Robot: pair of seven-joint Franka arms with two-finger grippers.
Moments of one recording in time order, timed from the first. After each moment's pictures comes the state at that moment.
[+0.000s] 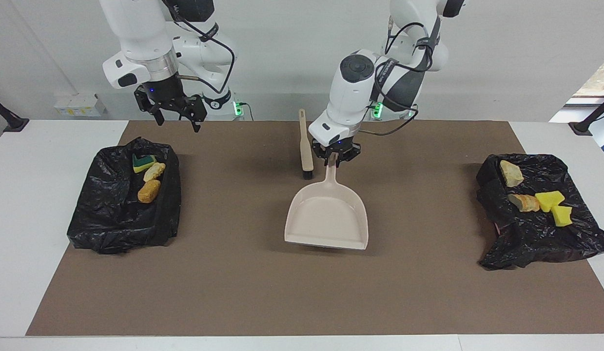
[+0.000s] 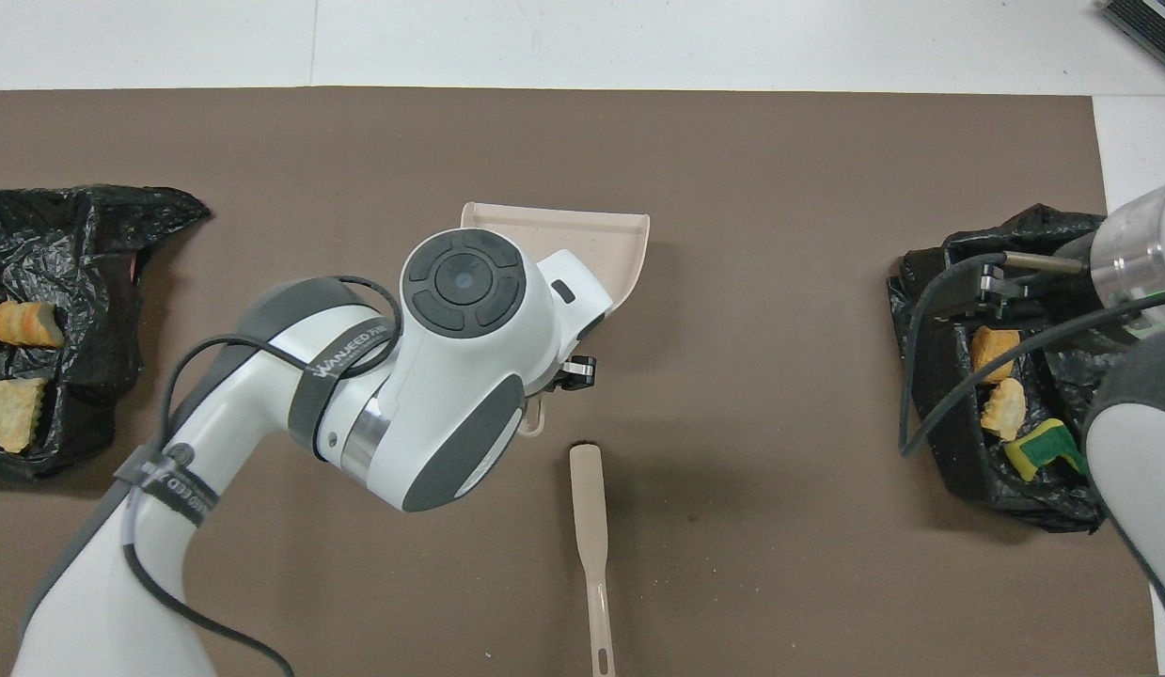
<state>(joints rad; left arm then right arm) -0.44 0.27 -0.25 -1.69 -0.03 1.95 -0.50 -0.04 -0.01 0.18 -1.55 -0.04 1.52 0.35</state>
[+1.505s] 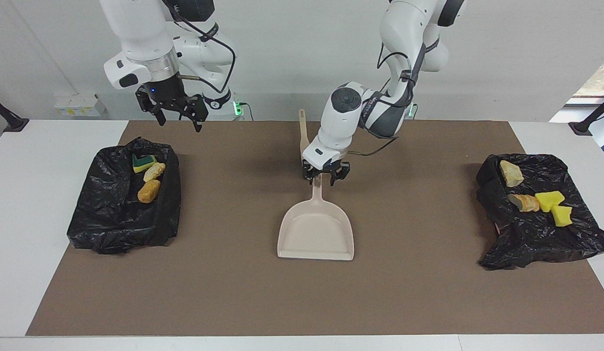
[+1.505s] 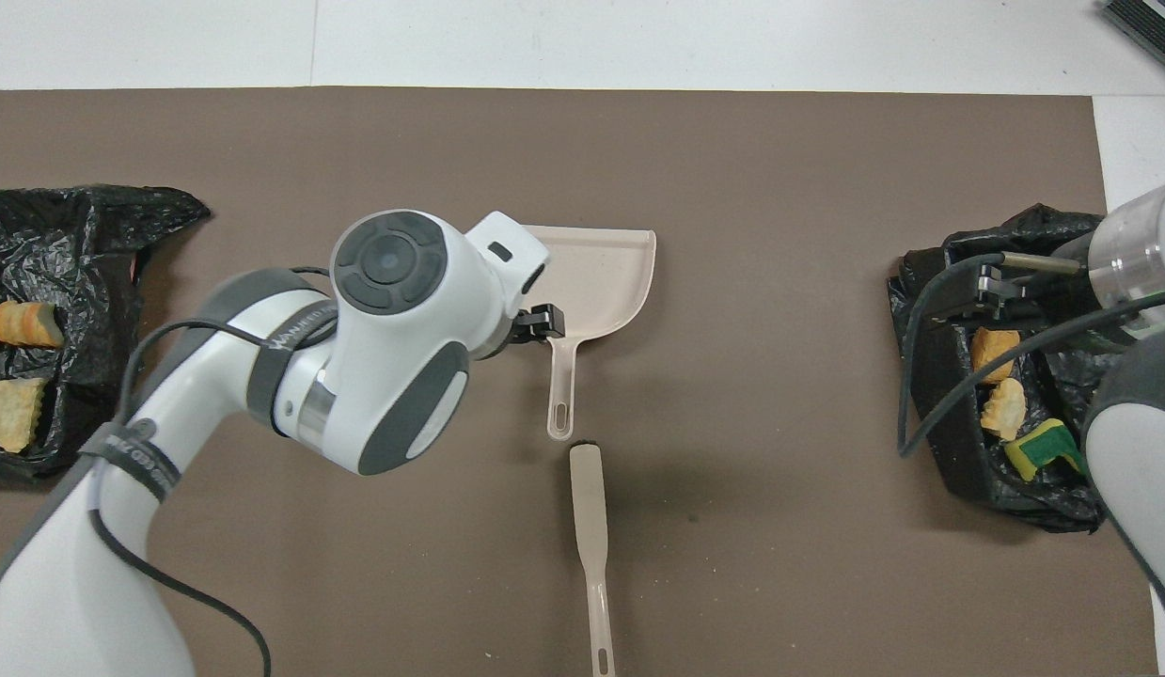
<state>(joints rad) -0.34 0.25 -0.22 -1.74 -0.02 2.06 -0.58 -0.04 -0.01 0.18 -1.55 -0.03 1.52 0.35</state>
